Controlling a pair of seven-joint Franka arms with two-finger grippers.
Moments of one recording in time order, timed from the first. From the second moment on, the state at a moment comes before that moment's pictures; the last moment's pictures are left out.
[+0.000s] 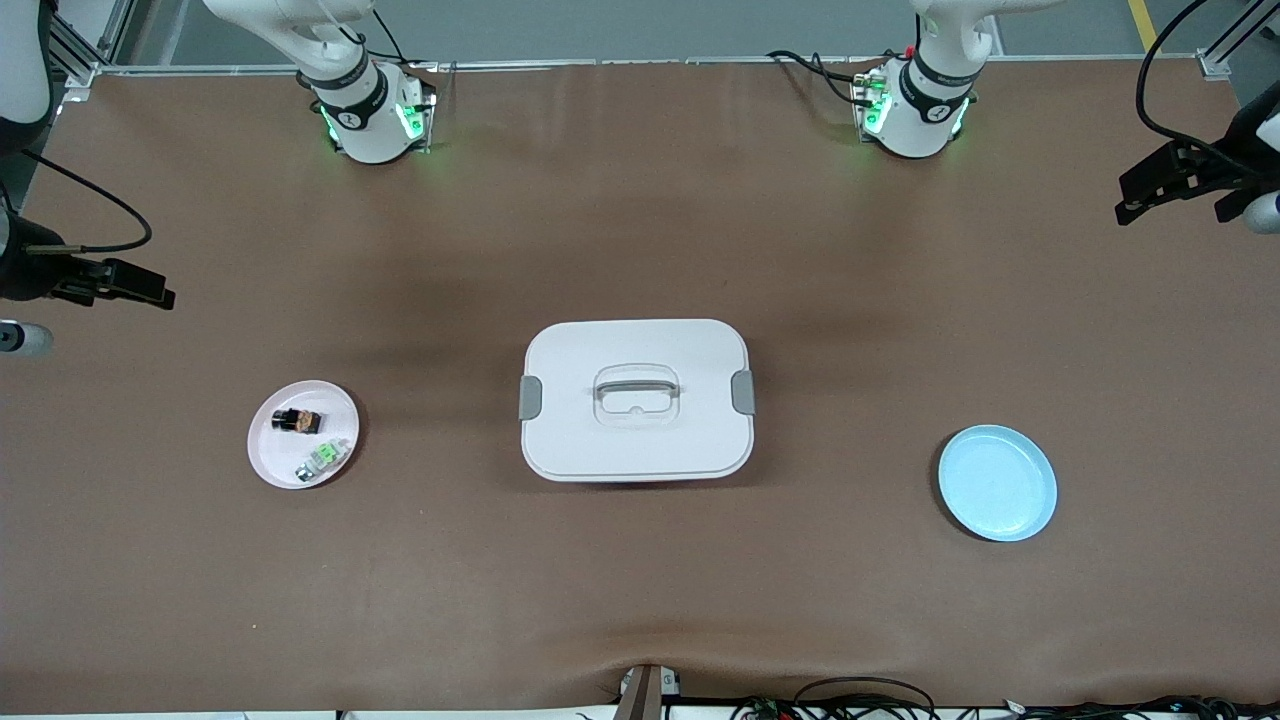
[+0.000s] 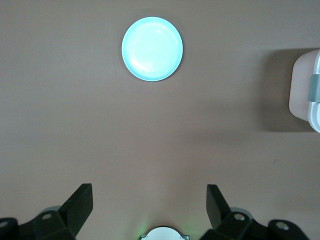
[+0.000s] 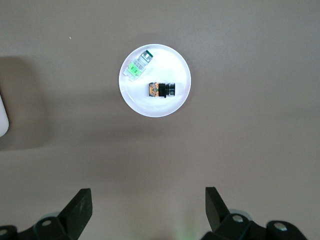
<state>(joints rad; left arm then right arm) 0.08 -0.04 -0.13 -1.49 0.03 1.41 -0.04 0.00 0.10 -0.10 -1.60 0.03 1.56 -0.03</state>
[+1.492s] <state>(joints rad) 0.07 -0.05 -0.14 -1.49 0.03 1.37 -0.04 -0.06 0.09 -0.10 -2.09 0.05 2.17 -0.03</state>
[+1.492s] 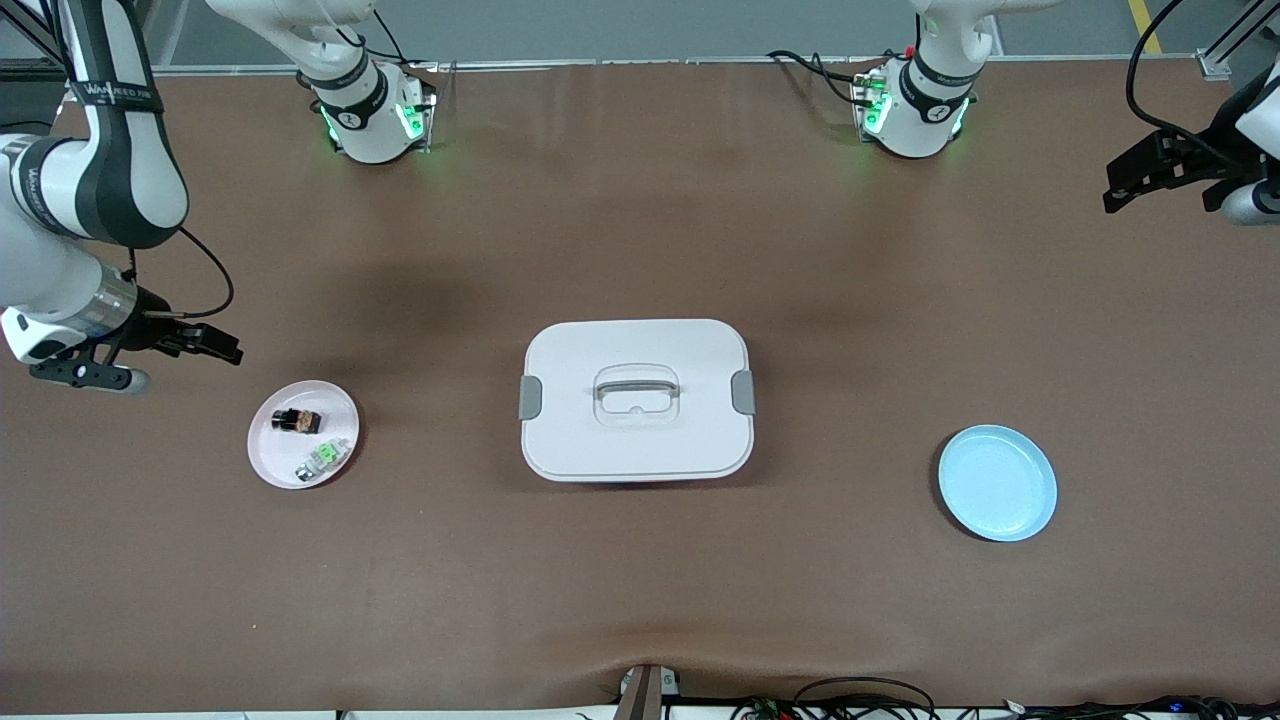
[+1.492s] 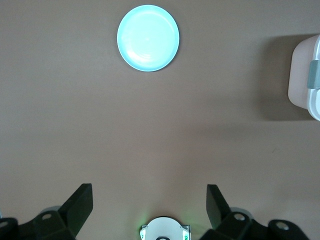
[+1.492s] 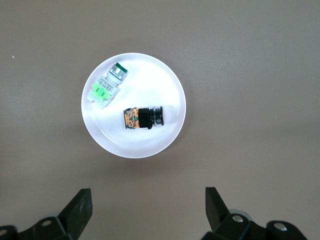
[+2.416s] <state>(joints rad) 0.07 -0.05 -0.14 -1.49 0.03 1.37 -0.04 -0.04 0.32 -0.09 -2.10 0.05 2.41 -0.03</state>
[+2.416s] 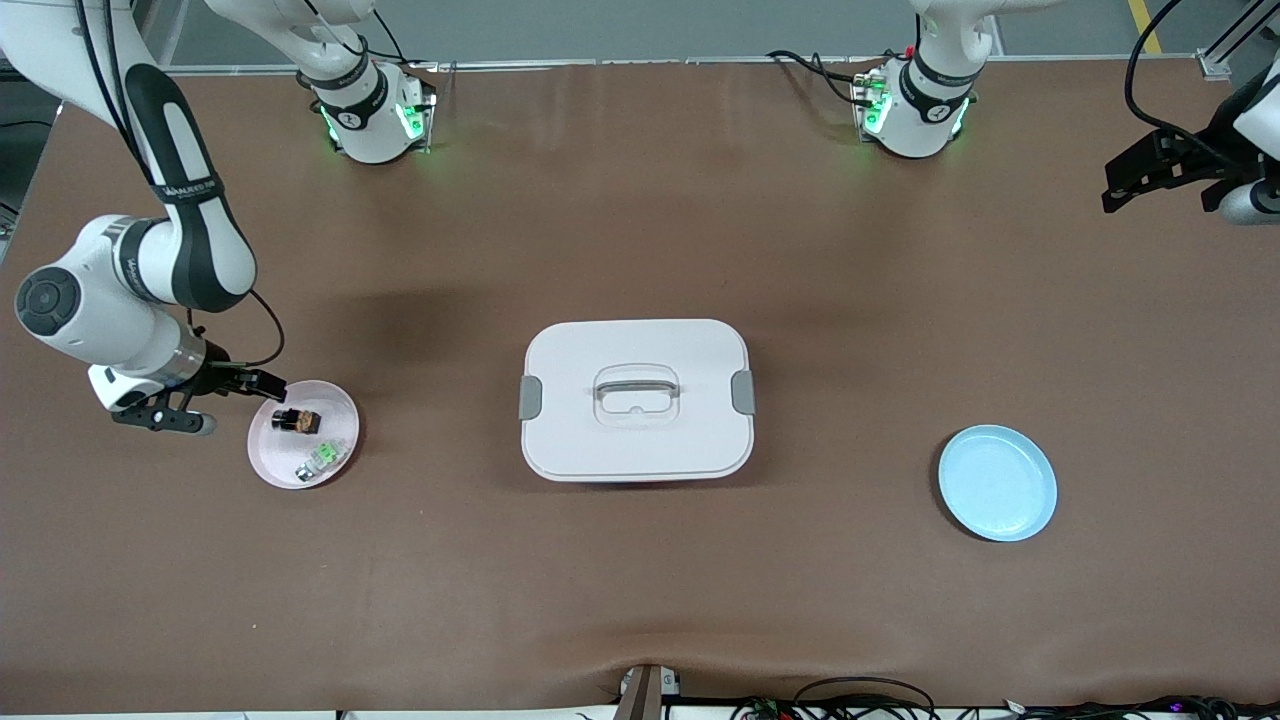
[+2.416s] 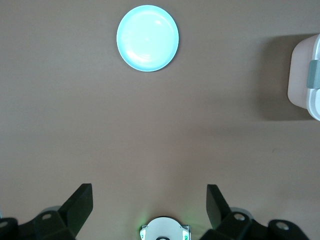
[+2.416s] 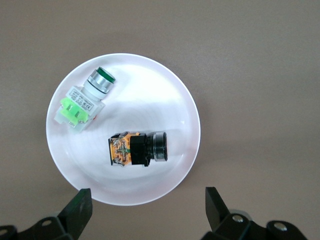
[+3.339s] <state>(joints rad) 0.07 -0.05 -0.14 -1.49 0.03 1.37 -0.04 -0.03 0.47 -0.06 -2.02 0.09 2.45 -0.03</state>
